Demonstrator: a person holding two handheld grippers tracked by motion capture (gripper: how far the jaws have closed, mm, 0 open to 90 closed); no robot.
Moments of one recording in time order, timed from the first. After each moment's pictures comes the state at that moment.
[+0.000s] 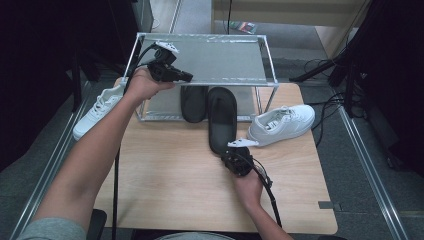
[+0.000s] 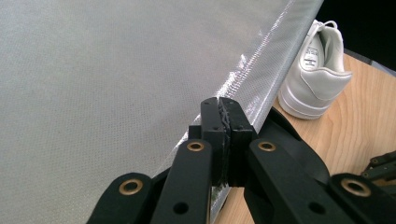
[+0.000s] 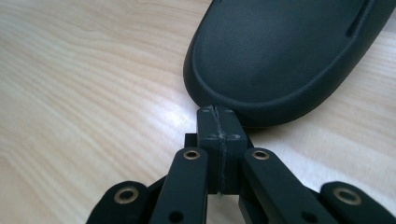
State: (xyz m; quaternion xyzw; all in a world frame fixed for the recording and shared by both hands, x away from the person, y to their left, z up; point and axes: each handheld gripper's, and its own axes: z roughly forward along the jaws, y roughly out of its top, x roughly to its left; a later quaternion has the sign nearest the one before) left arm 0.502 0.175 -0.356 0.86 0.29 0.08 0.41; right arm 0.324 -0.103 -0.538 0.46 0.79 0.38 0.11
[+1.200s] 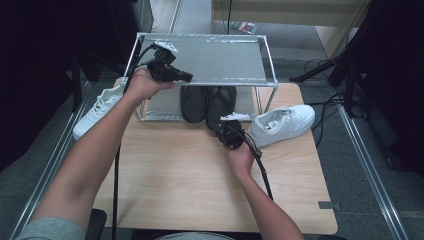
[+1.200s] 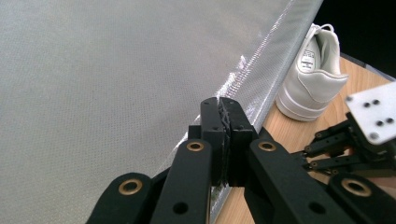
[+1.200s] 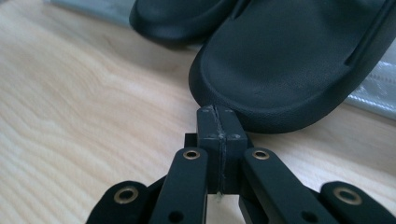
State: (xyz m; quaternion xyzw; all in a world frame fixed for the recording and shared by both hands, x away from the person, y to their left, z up) left arm 0.504 0.177 -0.357 0.85 0.30 0.07 0.42; right arm 0.401 -0.078 -0.520 0.45 0.79 0.39 0.13
